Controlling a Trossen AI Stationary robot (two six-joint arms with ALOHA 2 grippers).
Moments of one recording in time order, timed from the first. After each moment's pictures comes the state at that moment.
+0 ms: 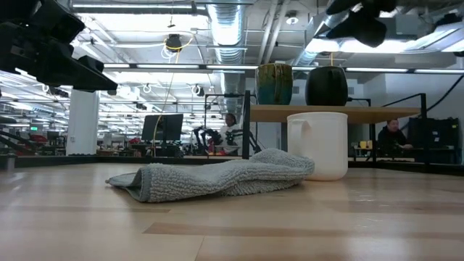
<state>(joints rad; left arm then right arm) -0.25 0.36 0.14 -0.10 -0.30 0.03 0.16 0.92 0.85 -0.49 0.18 0.52</state>
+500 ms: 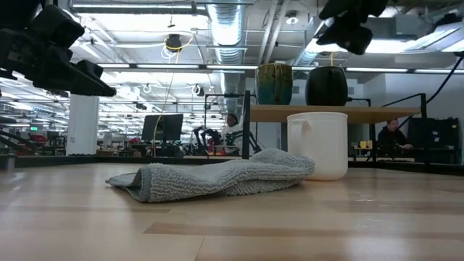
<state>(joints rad) -0.25 0.36 0.14 -0.15 -0.30 0.02 0.15 1.11 0.92 -0.48 0.00 0.48</state>
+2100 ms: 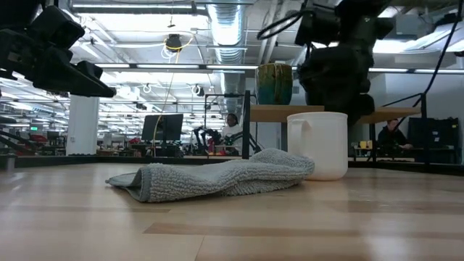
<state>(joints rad) -0.25 0.36 0.14 -0.15 -0.30 0.00 -0.08 1.48 0.92 -0.67 -0.17 0.56</state>
